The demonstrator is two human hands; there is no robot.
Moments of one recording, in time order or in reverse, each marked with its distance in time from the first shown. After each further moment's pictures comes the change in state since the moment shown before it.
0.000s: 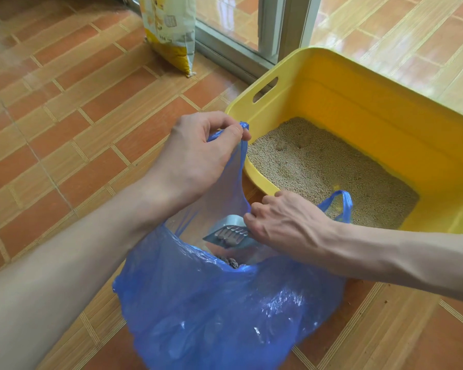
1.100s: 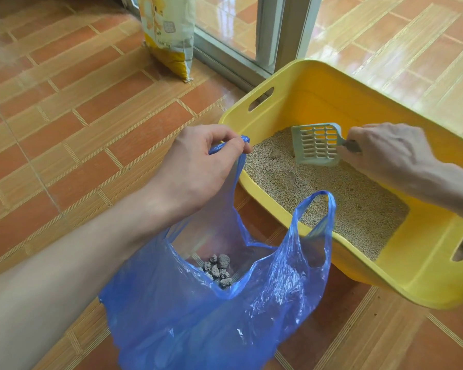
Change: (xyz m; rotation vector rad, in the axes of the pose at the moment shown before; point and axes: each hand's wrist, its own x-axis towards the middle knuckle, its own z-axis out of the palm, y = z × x) left_hand -0.002 0.006 0.008 0.111 -0.001 -0.038; right_hand -0.066 0.159 -0.030 -0.132 -0.025 0.722
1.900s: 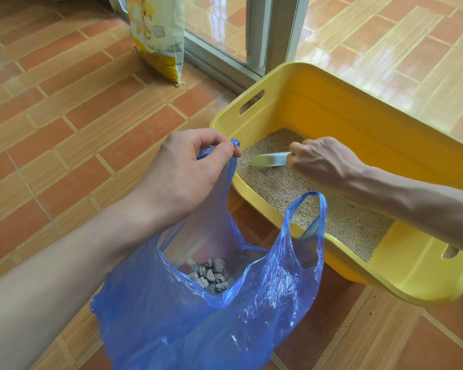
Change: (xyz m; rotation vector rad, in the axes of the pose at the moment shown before) left_hand -0.002 0.001 -0.001 -0.027 -0.022 -0.003; right_hand 0.017 -0.065 0.001 -0.243 -0.220 -0.428
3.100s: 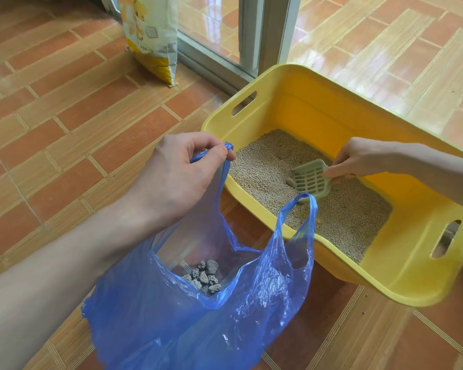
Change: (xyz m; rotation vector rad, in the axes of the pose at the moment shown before) left_hand 0.001 0.003 0.004 0.023 -0.005 -0.003; right_hand -0.021 0.093 0.061 1.022 -0.470 0.410
